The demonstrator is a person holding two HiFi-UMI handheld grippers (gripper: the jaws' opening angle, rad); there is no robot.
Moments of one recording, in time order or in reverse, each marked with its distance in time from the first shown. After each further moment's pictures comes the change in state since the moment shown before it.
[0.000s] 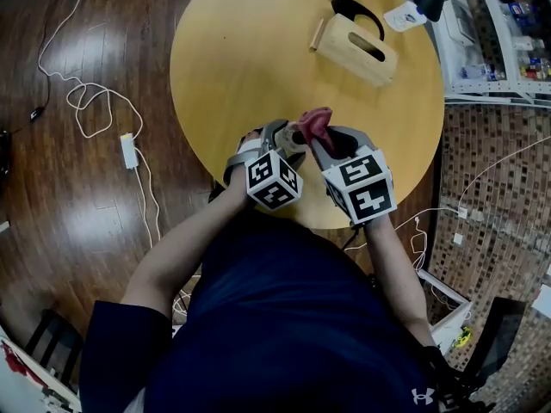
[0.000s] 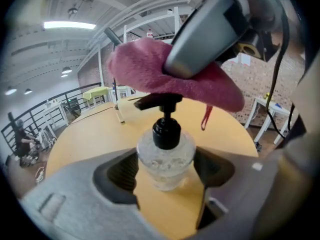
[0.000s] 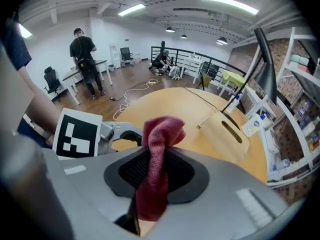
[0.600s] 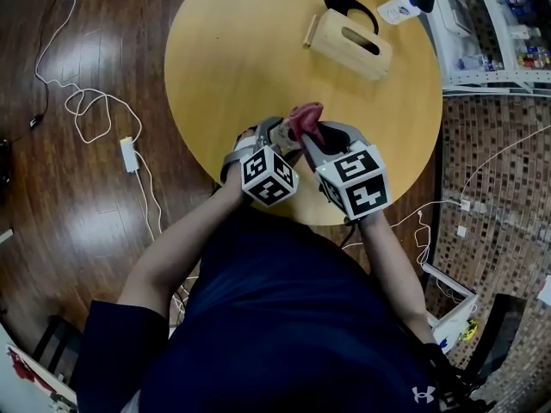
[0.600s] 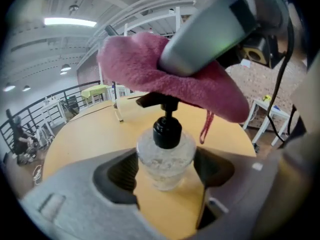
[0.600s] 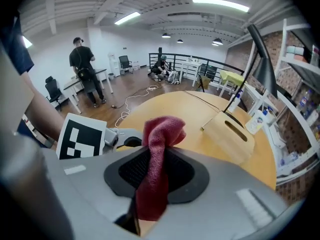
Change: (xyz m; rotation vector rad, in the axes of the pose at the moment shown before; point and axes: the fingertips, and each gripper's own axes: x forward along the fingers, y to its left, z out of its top) left arm 0.000 0.001 -0.002 -0.016 0.006 -0.022; right arm 0.003 0.008 0.007 0.057 -0.075 0.039
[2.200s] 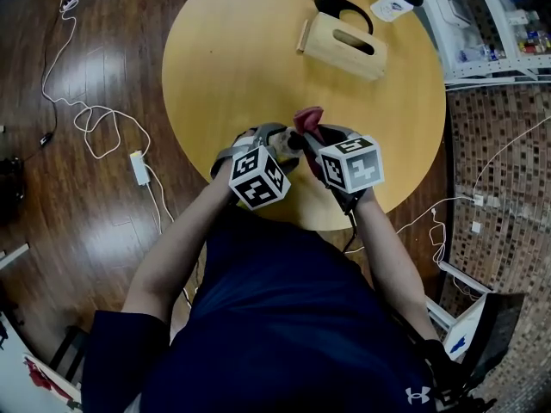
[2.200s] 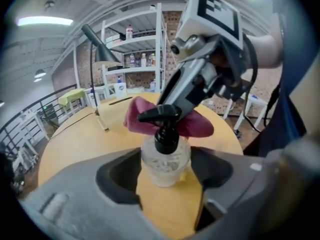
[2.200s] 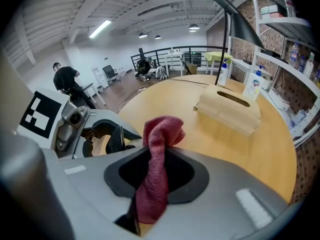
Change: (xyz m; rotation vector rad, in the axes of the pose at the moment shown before) left arm -0.018 -0.005 0.006 0.165 0.046 -0.194; right arm 0.046 -0.028 -0.038 0.269 0.016 0.063
